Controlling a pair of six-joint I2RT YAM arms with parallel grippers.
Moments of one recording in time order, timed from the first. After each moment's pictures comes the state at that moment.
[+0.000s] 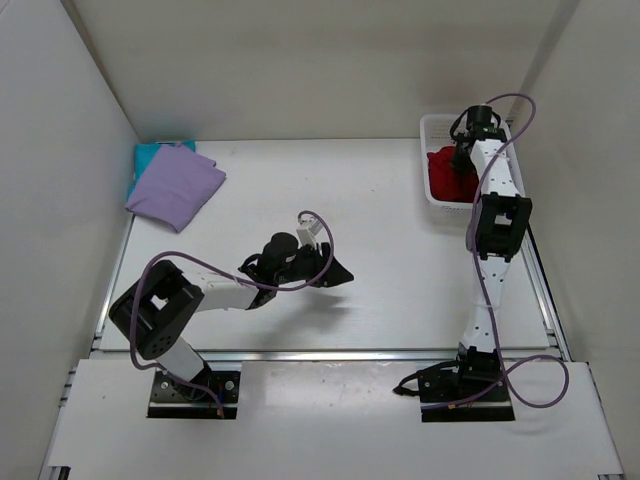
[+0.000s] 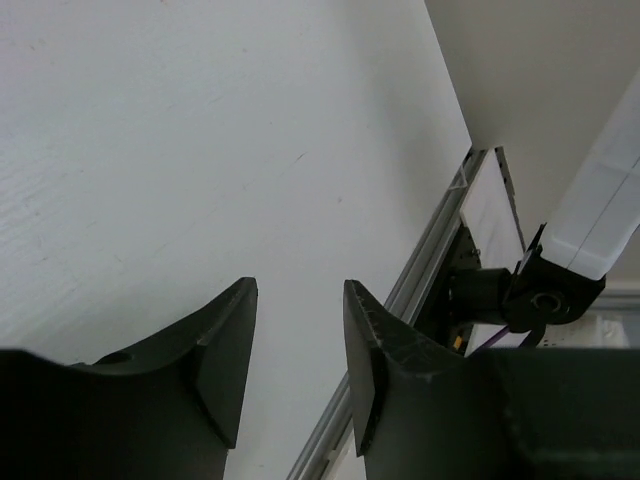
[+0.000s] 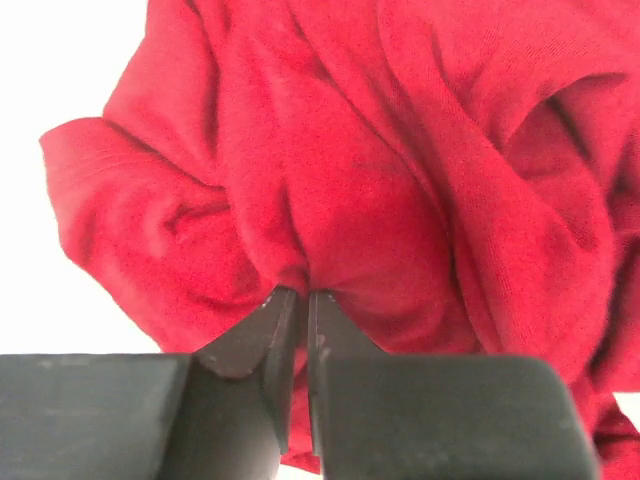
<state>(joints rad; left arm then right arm) -0.76 1.58 0.62 0.60 0.38 -0.76 -0.13 2.51 2.38 -0.81 0.11 0.21</state>
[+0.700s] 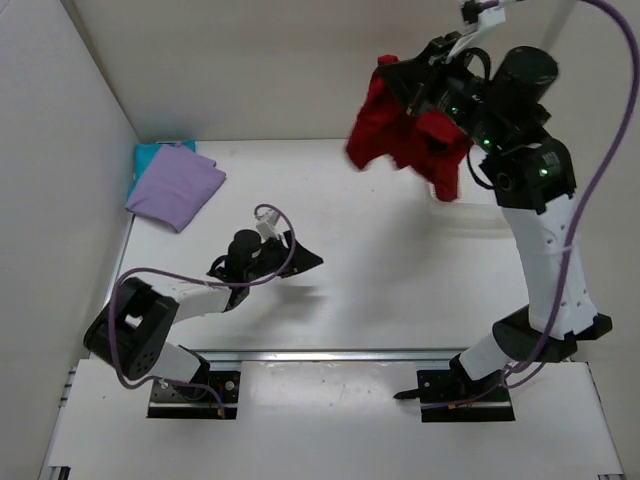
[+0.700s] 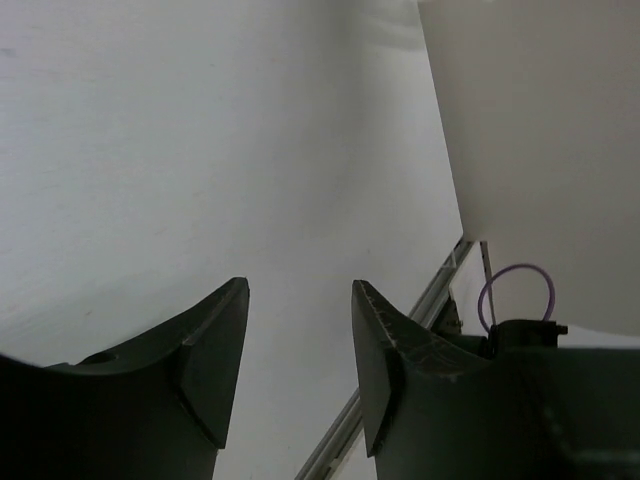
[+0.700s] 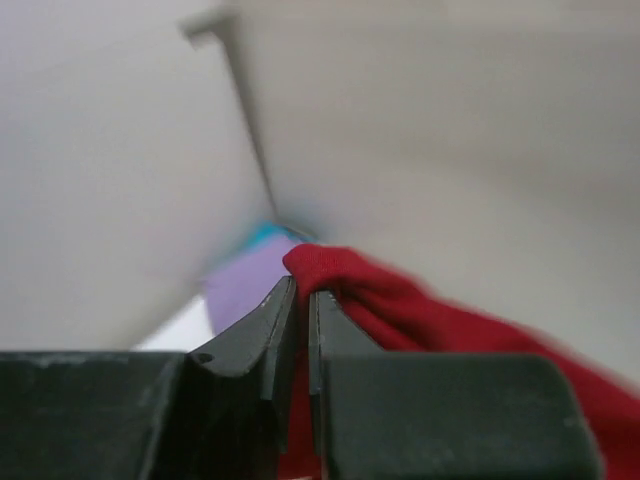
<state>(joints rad) -0.57 1.45 0.51 0.62 0.40 -0.85 0.44 1.55 2.28 -0.62 -0.16 0.20</state>
